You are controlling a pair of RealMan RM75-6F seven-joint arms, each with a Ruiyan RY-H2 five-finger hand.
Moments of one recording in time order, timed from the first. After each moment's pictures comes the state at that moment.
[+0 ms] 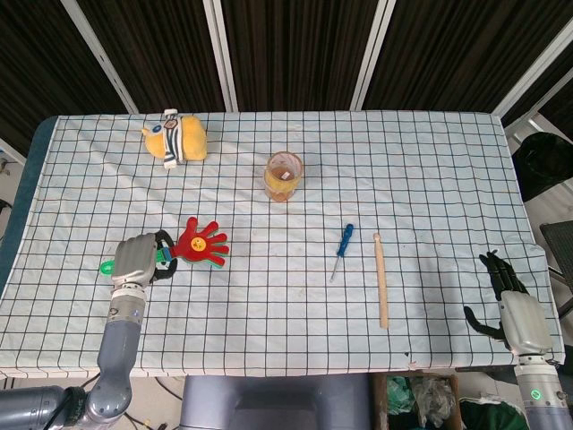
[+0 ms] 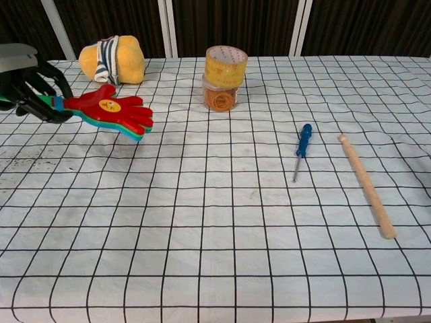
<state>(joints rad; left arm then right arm) -0.62 -1.49 -0.36 -2.00 0.57 1.40 0.74 0.11 -1.14 0.09 -1.68 -1.40 1.37 0.13</state>
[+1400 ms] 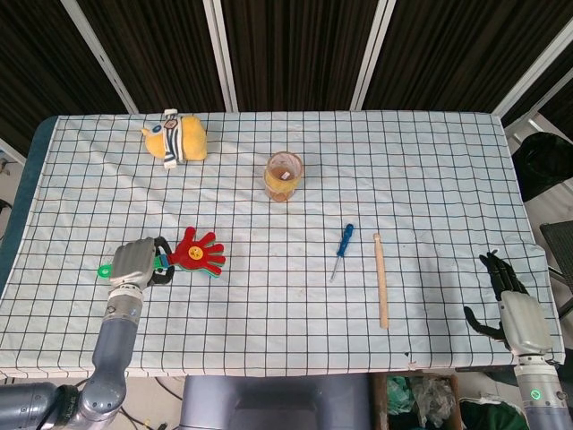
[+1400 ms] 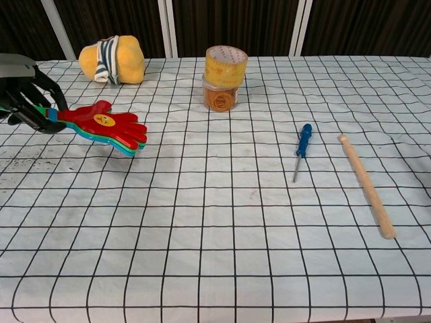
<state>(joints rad) -0.66 -1.43 -0.38 -2.05 0.38 1.39 0.82 0.11 -1.14 0.09 -1.68 -1.39 1.37 0.13</state>
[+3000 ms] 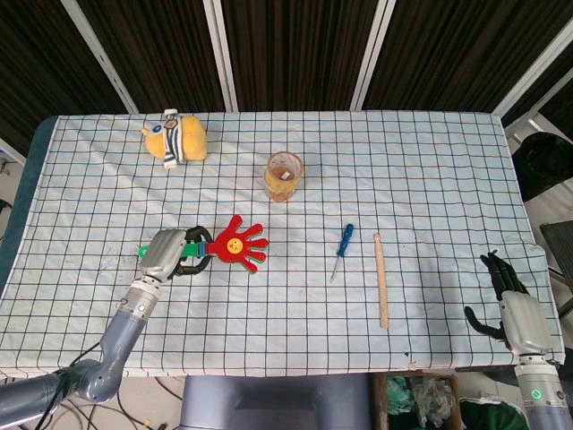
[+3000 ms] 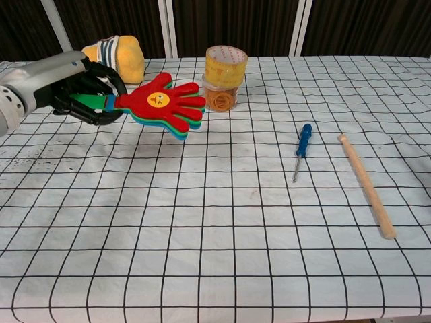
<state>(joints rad) -0.59 -1.55 -0.23 -1.56 1.17 1.04 0.10 0.11 -1.14 0.09 -1.69 -1.38 1.36 0.13</state>
